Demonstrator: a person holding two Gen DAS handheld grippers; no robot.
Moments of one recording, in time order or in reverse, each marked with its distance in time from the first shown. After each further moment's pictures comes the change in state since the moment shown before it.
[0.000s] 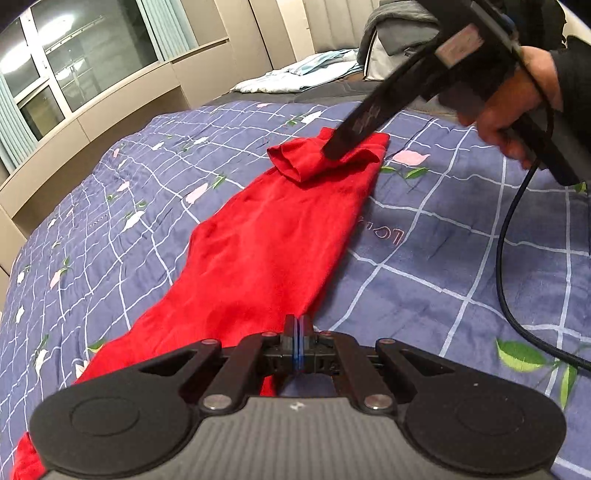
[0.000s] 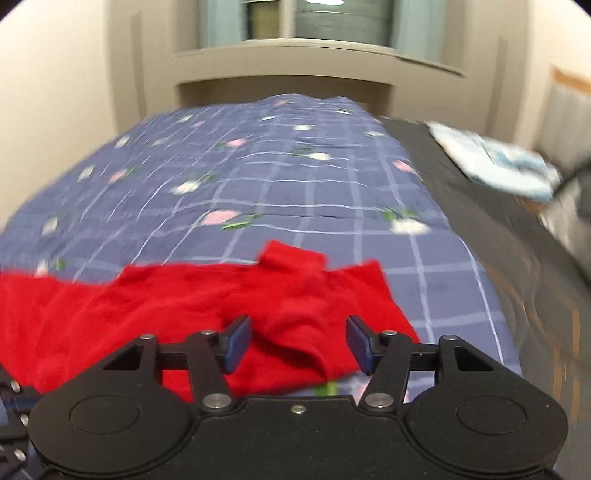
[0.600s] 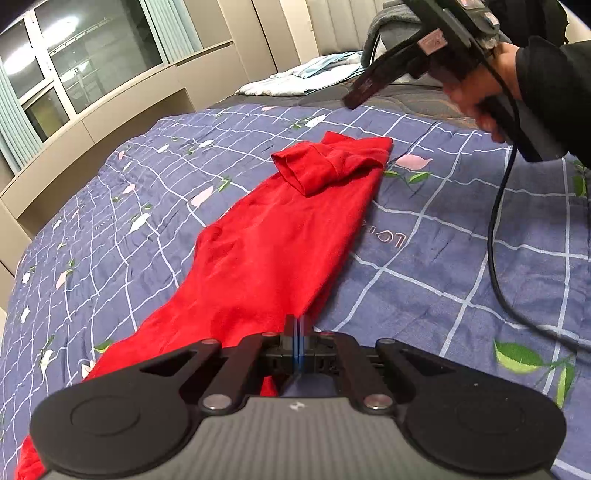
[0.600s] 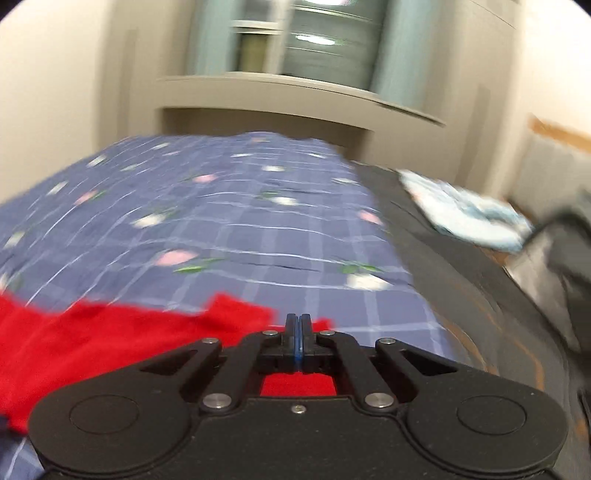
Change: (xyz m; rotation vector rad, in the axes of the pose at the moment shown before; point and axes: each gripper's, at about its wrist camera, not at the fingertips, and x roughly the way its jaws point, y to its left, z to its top) left arm -0.005 -0.003 0.000 0.001 -0.006 0.015; right arm 0.008 -0.040 0.013 0.041 -0.134 -0.137
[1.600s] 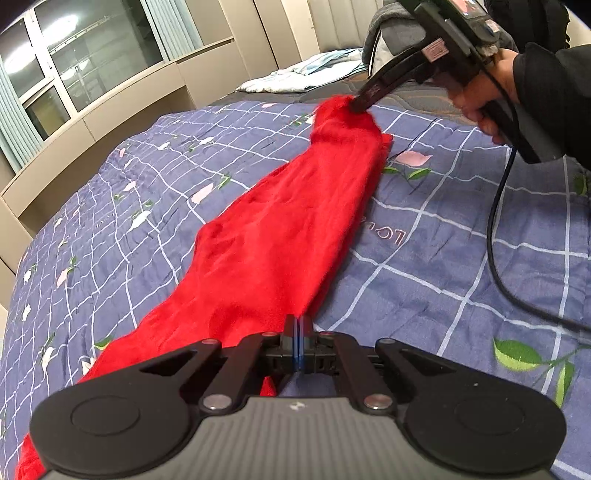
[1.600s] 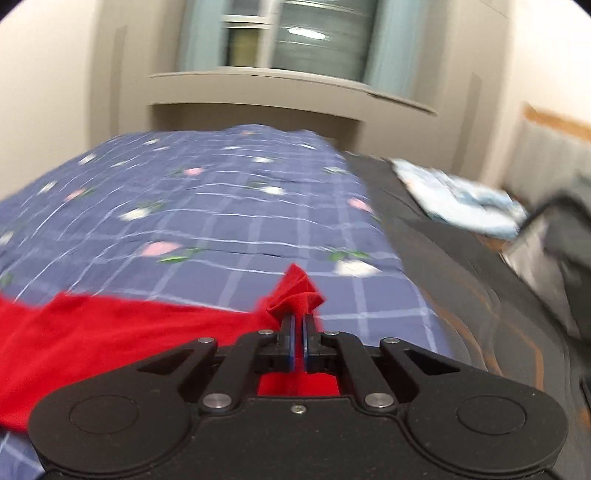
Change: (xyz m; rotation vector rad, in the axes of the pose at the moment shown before) left arm 0.003 -0.001 0.000 0.002 0.013 0.009; right arm 0.008 -0.013 -0.007 0.014 0.023 -0.007
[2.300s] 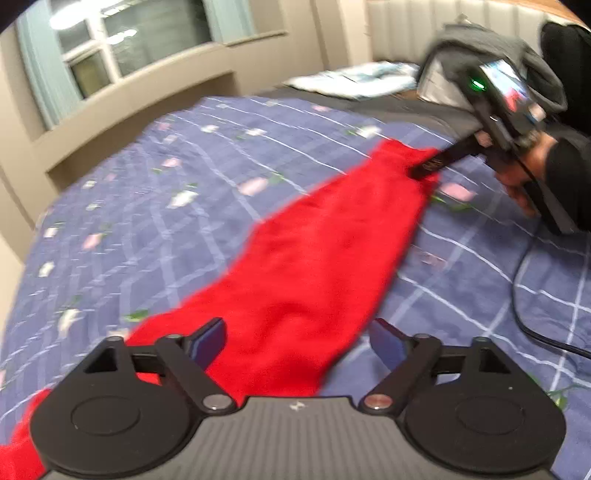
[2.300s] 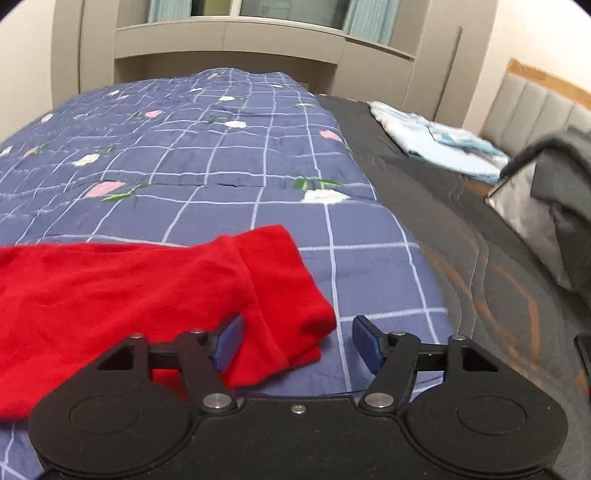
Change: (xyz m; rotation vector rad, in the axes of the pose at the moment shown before) left arm -0.029 0.041 0.003 -0.186 -0.002 0.068; right arm 0.042 -0.010 -0.021 0.011 0.165 -0.082
